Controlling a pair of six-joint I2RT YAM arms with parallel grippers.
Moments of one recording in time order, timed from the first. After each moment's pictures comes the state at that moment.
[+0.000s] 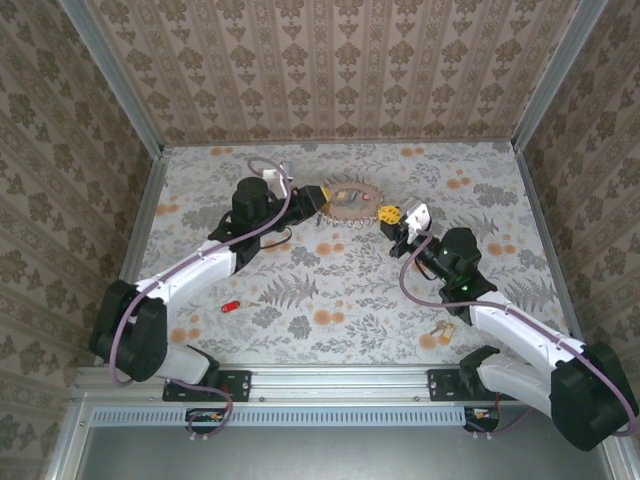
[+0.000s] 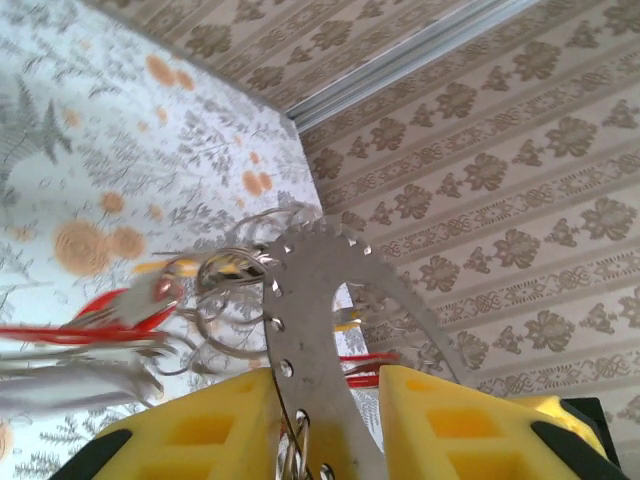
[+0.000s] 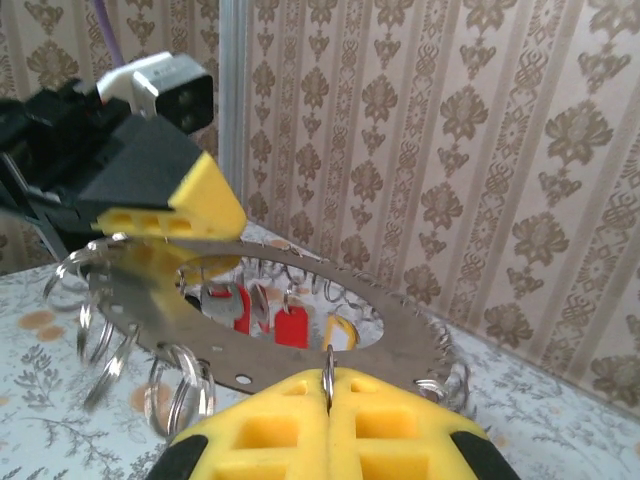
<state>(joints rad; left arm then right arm) -0.57 1.43 0.89 0.33 0.47 -0.97 0.42 1.04 0.48 0.61 -0.25 -0.11</state>
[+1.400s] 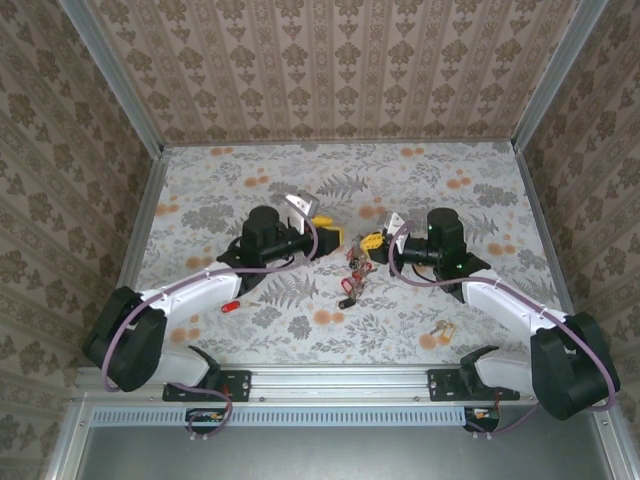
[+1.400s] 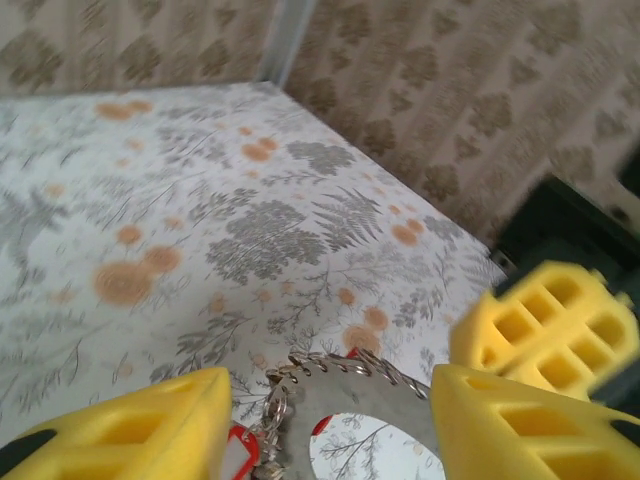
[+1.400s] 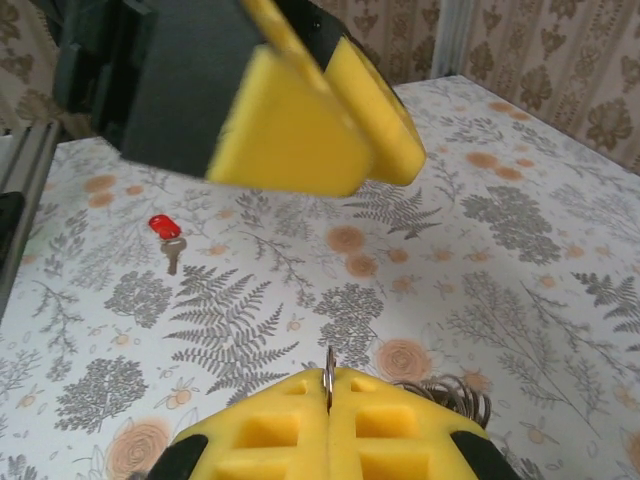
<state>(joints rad) -0.69 1.36 0.70 0.44 0.46 -0.29 0.34 1.21 0.60 0.24 -0.78 -0.29</state>
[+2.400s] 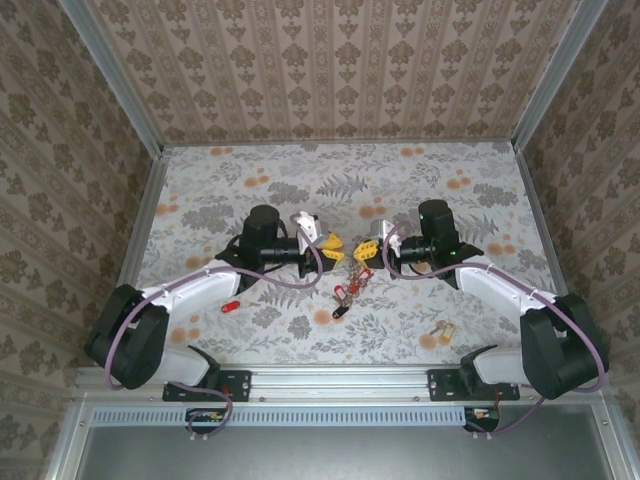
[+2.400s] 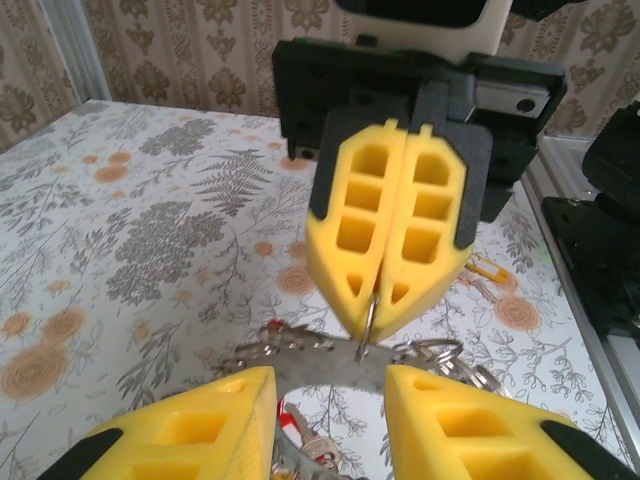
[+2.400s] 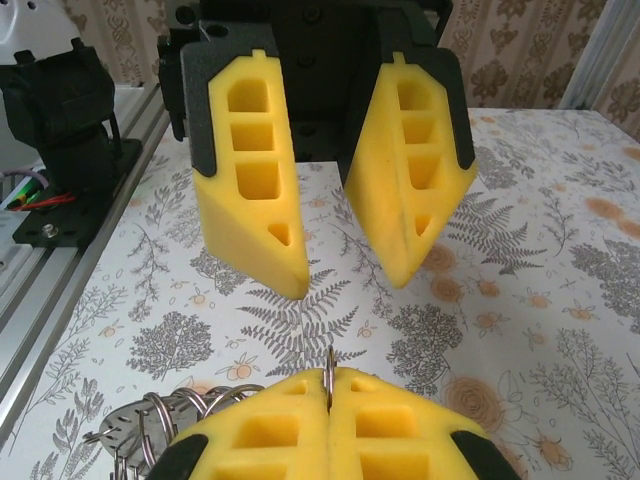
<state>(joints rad) -0.66 1.38 0.72 0.31 0.82 0.24 0.33 1.32 0.70 0.08 -1.01 -0.58</state>
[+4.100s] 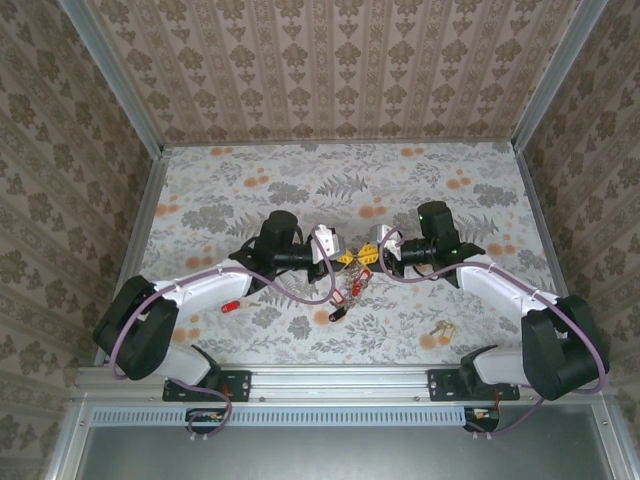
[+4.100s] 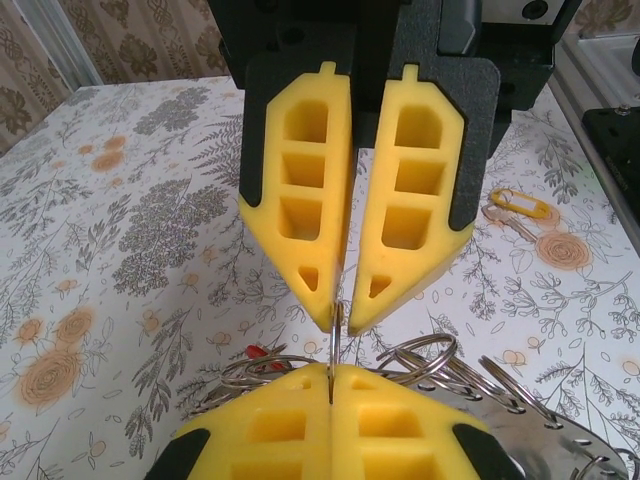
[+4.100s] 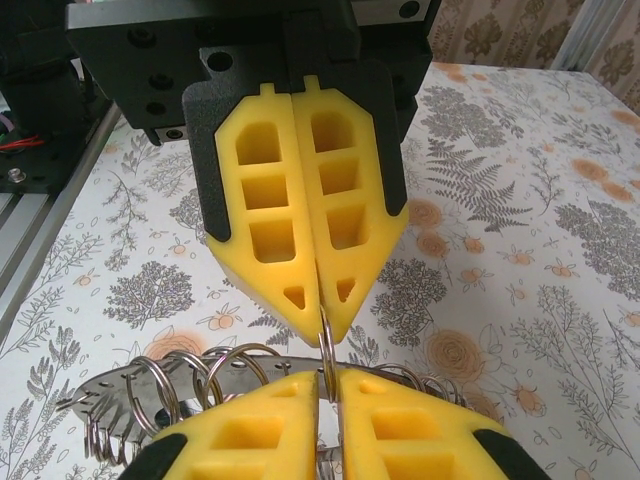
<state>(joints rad) -0.75 1.44 0.75 0.25 0.69 0.43 0.33 1.31 0.71 -0.05 -0.93 -0.71</state>
